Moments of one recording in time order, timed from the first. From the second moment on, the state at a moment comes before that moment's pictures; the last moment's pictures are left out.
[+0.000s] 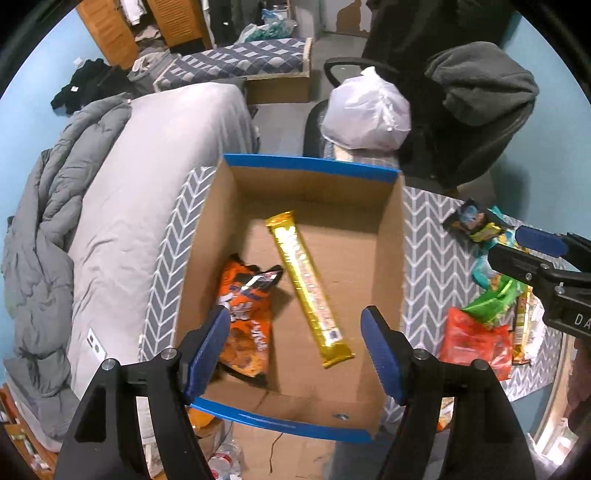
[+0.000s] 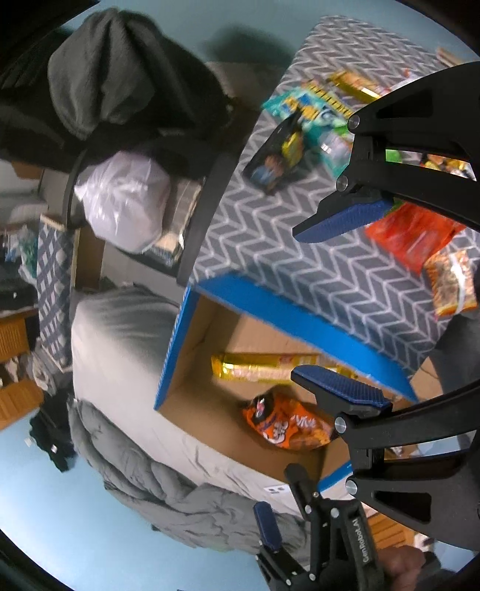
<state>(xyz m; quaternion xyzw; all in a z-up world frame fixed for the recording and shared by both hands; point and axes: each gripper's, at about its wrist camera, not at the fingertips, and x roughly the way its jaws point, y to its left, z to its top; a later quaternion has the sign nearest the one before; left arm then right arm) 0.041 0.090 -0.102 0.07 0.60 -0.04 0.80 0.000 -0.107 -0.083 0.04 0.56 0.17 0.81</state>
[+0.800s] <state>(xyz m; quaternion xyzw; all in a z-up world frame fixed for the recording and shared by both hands) 0.032 -0.028 -0.093 0.14 0.59 -0.14 0.78 -0.059 -0.263 -0.094 0.11 0.58 0.04 0.81</state>
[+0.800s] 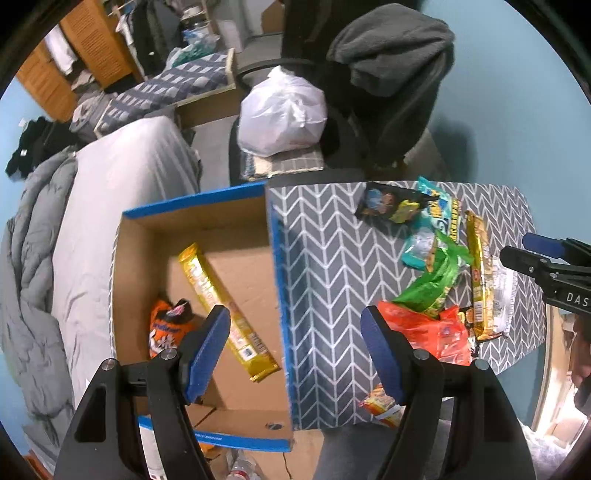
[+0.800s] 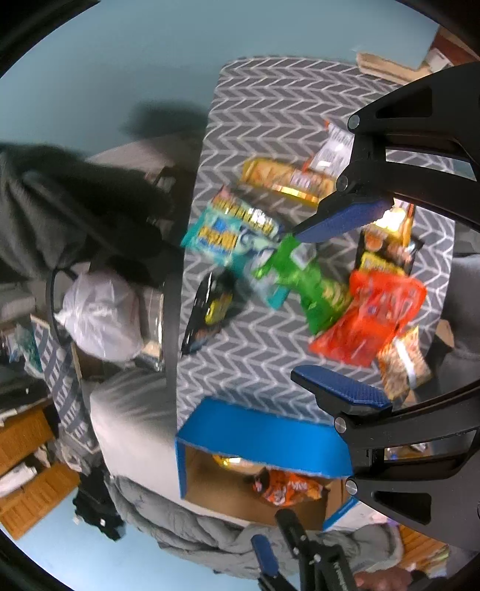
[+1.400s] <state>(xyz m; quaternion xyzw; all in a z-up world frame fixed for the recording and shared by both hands) 0.023 -0.109 -0.117 0.21 0.58 -0.19 0.76 -0.092 -0.337 -0.131 0.14 0.60 -0.02 0.79</state>
